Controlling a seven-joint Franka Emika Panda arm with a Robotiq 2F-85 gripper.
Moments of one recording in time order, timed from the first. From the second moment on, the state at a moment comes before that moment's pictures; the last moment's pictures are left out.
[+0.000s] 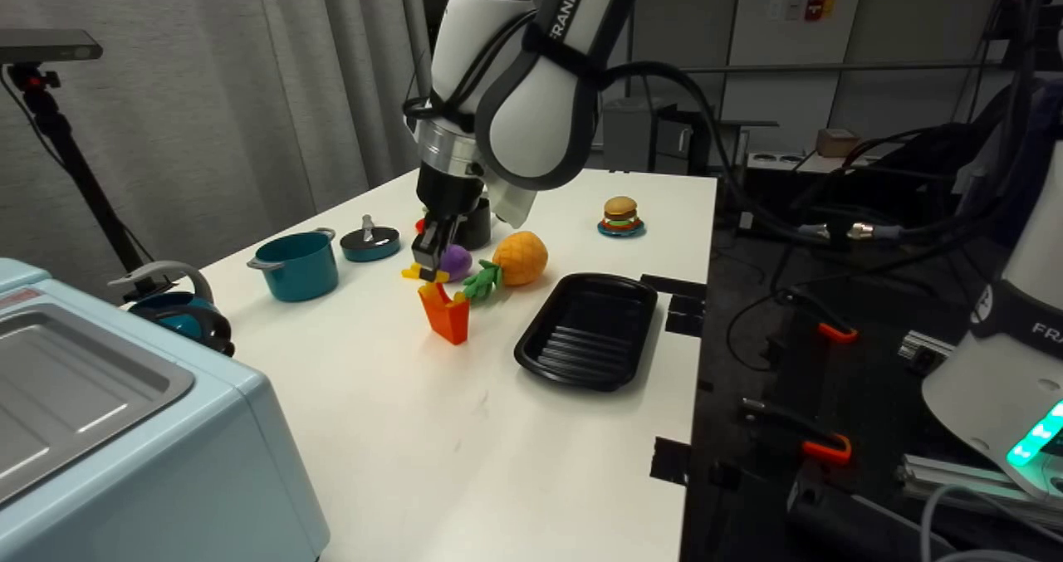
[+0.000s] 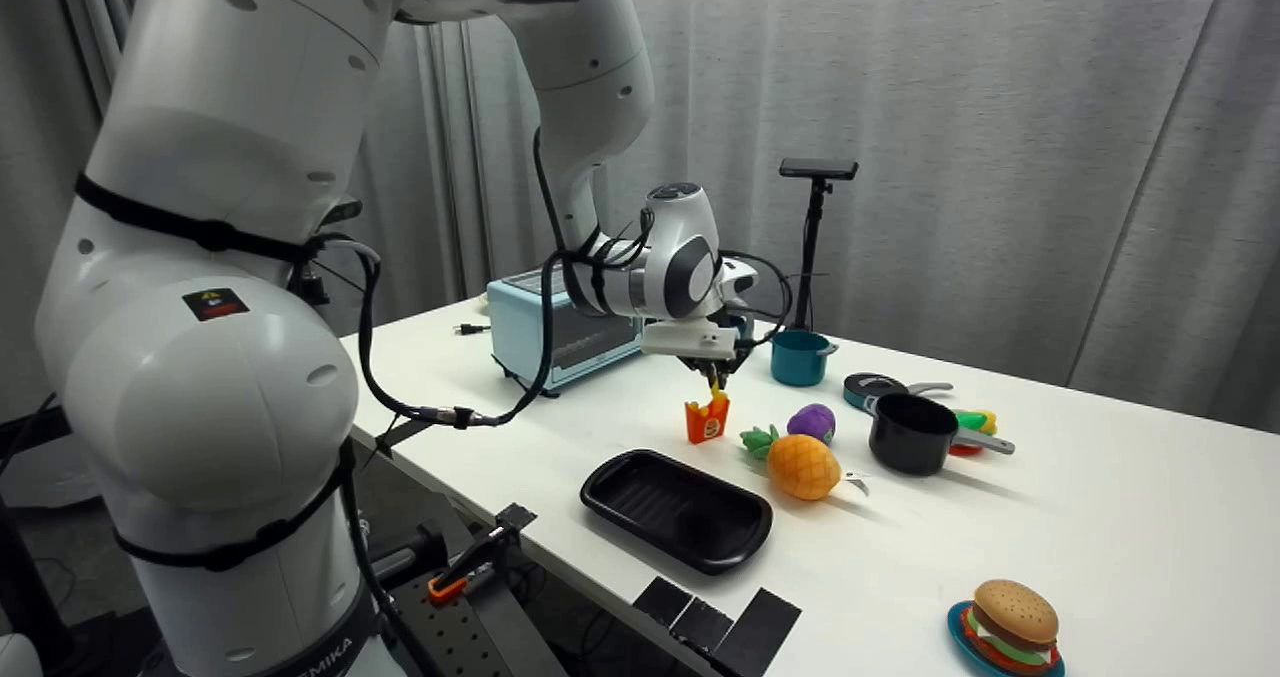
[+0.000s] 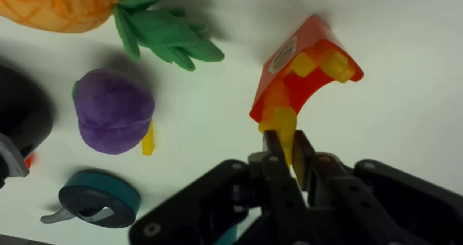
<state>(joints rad) 0.22 0.44 0.00 -2.23 -0.21 3.08 -0.07</state>
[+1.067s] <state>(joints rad) 0.31 0.47 -0.08 -2.23 -0.21 3.11 -0.07</state>
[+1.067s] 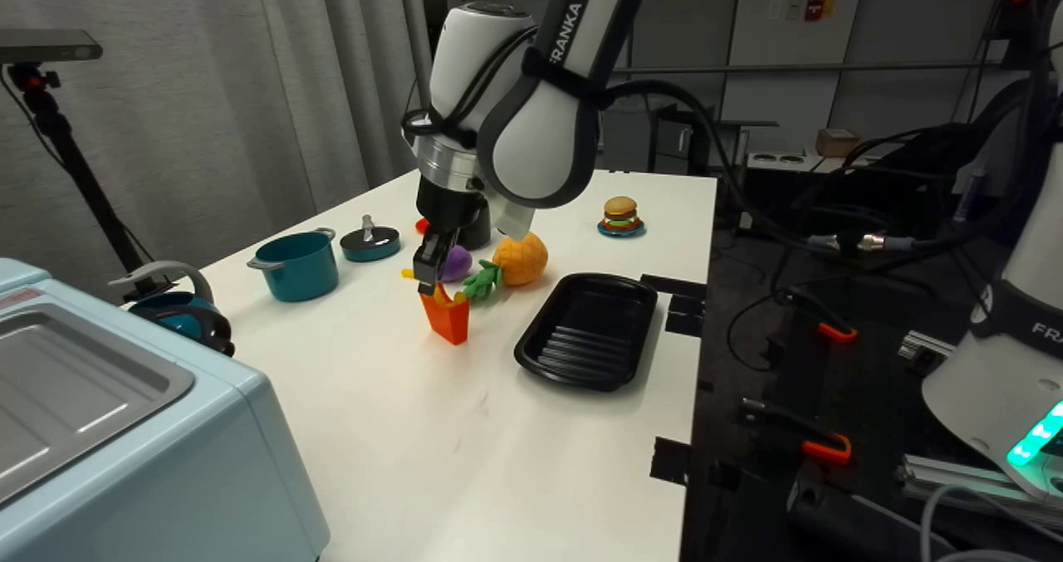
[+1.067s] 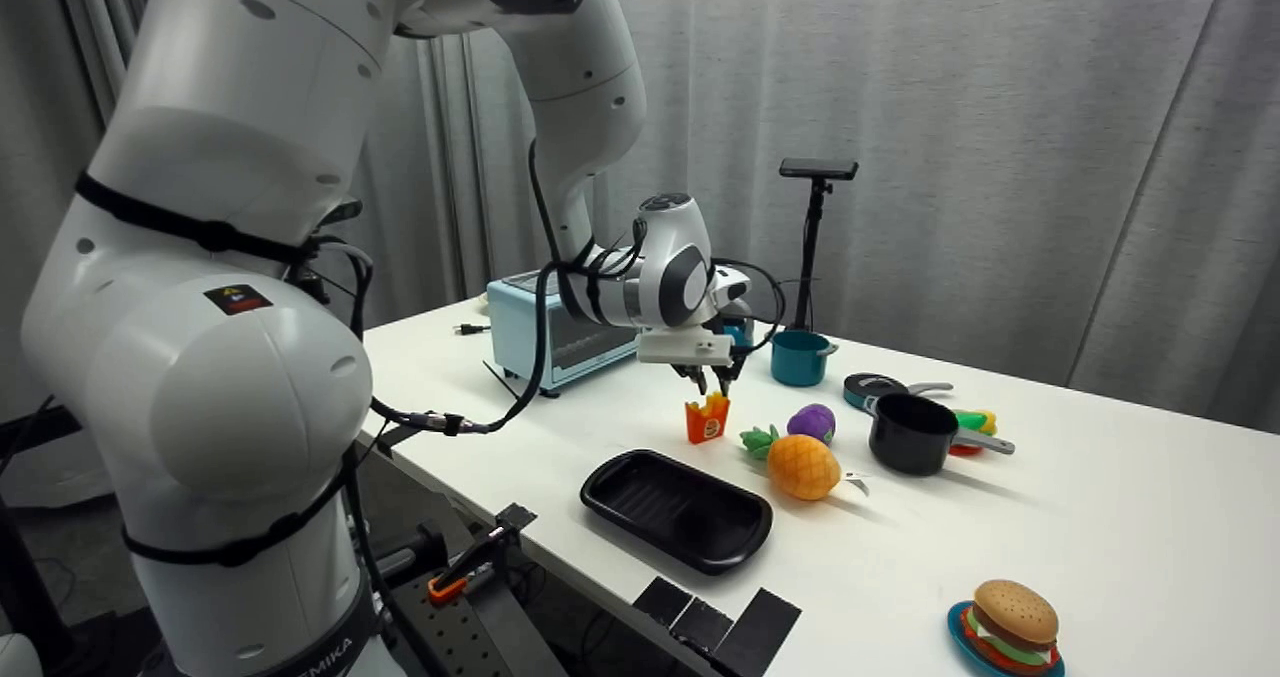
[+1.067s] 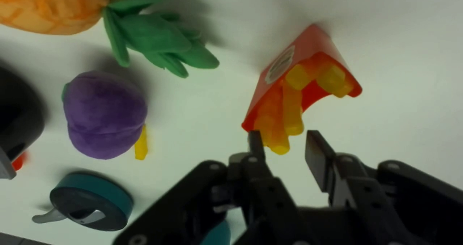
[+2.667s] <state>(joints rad) 0.32 0.39 -0.08 -2.24 -0.20 3.11 -0.06</state>
